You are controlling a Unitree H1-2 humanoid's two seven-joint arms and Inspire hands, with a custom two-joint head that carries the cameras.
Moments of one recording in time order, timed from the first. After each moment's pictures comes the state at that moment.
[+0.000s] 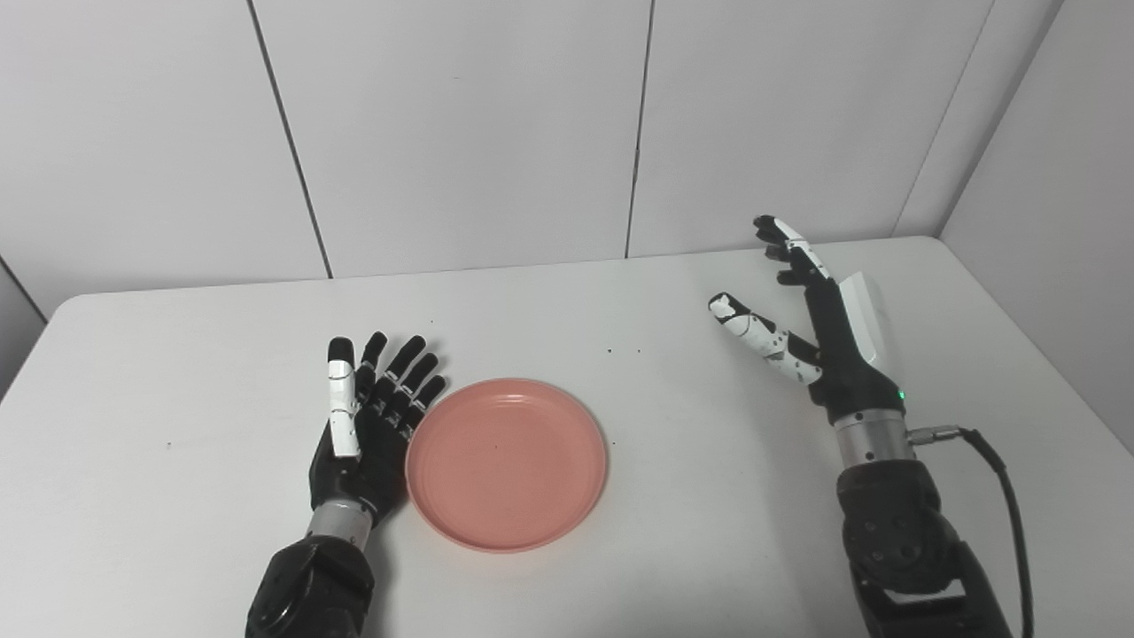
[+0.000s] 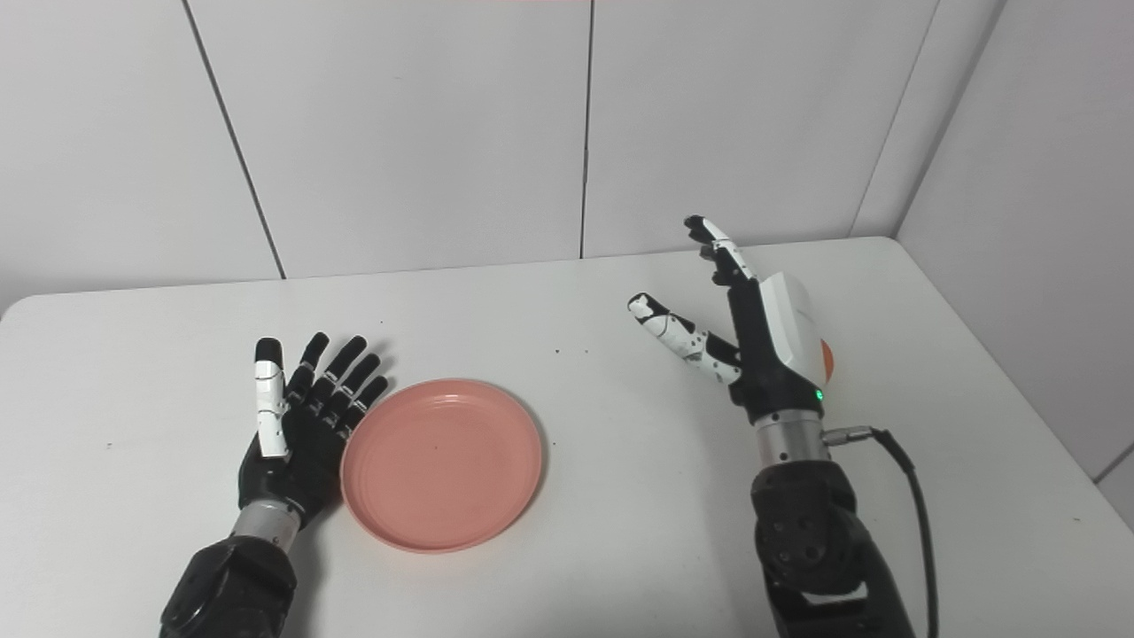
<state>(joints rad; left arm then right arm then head) -0.26 -0.13 0.13 0.05 -0.47 0.37 -0.06 -0.24 -0.24 -0.02 -0.29 -0.55 0.17 -0.08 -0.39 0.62</state>
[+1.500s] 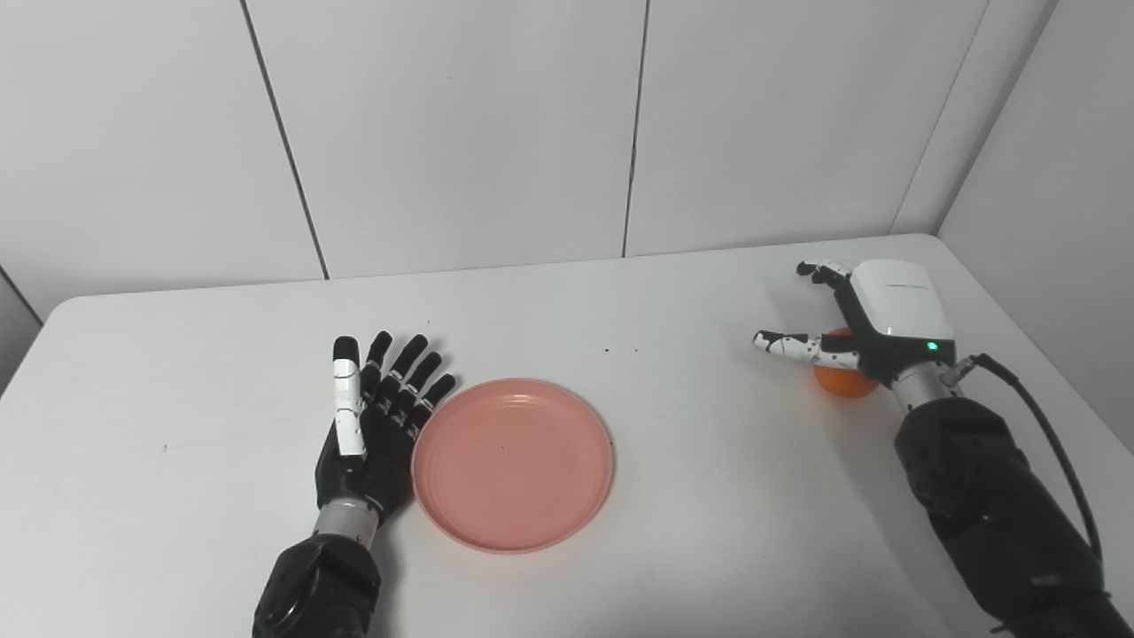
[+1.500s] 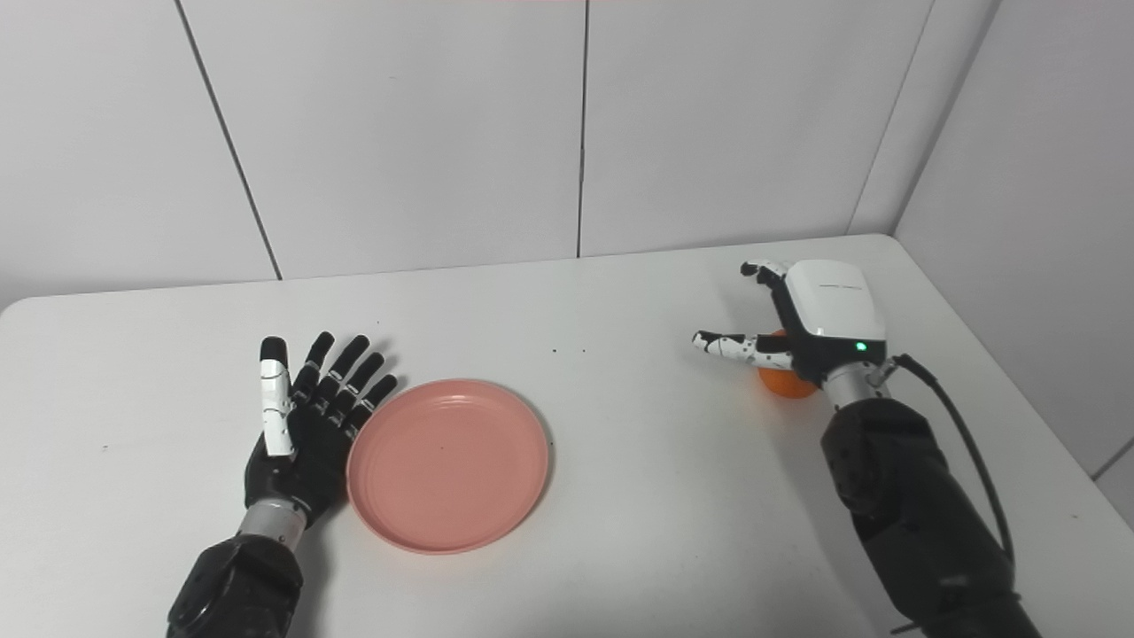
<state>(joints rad) -0.27 -0.15 0.13 0.05 -0.47 0.37 -0.06 -0.34 -0.52 0.10 0.11 -0.88 0.18 -0.01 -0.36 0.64</state>
